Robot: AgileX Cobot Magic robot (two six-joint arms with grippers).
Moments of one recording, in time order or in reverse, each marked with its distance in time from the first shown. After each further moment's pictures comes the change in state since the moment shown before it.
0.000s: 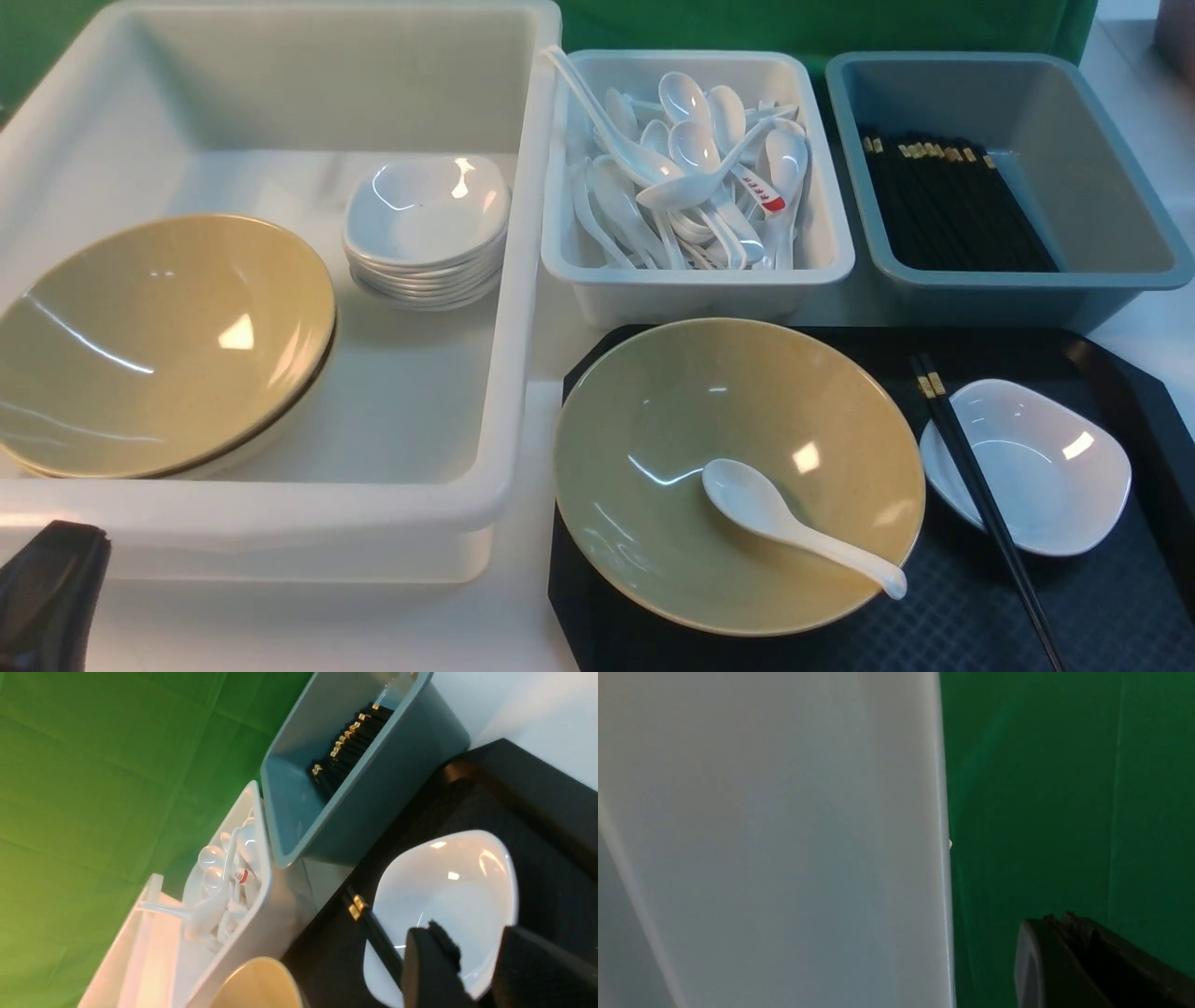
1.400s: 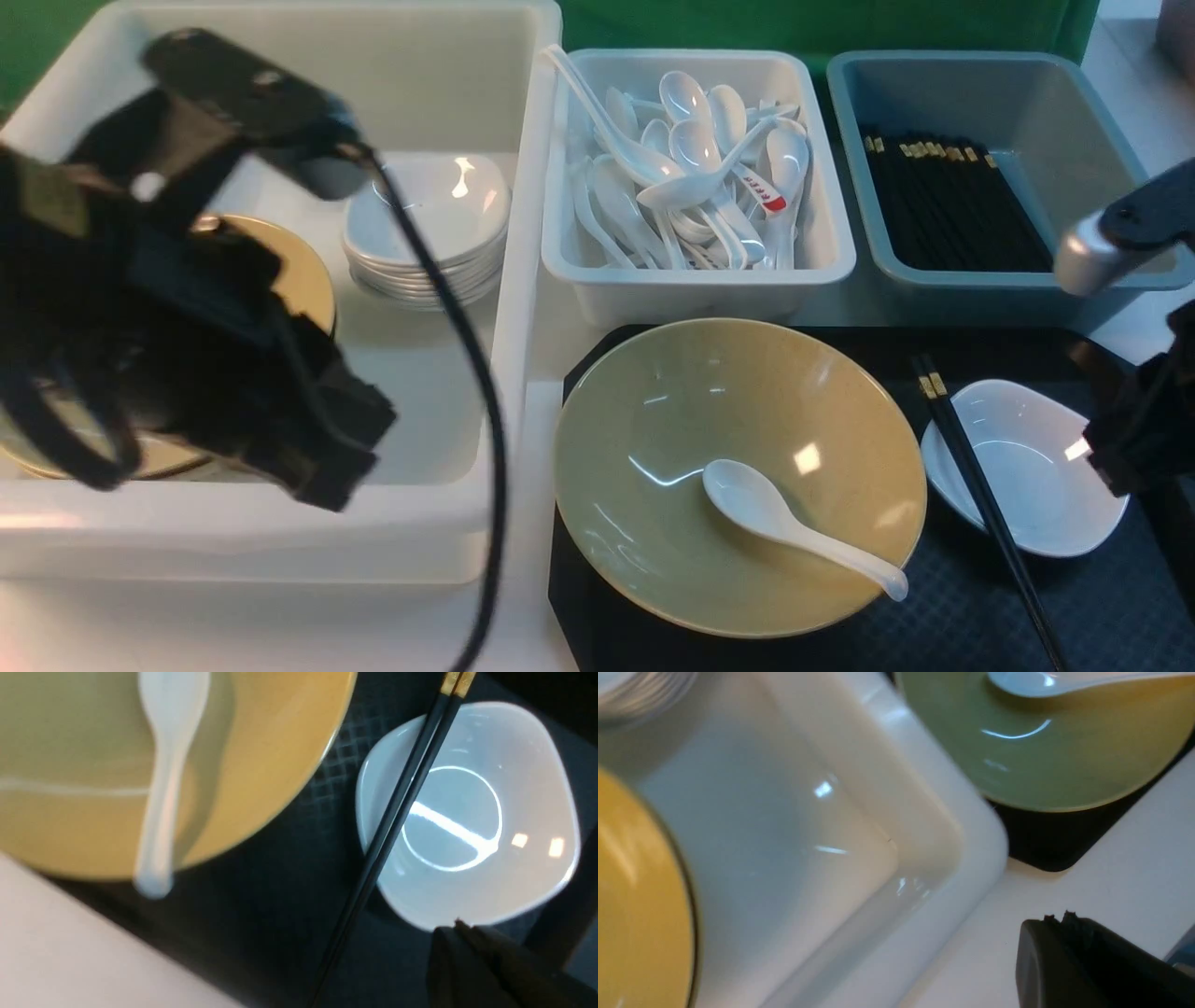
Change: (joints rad) right arm 0.258 1.237 -0.987 -0.016 0.749 -1.206; left arm -0.642 1.176 -1.229 0.804 1.015 0.802
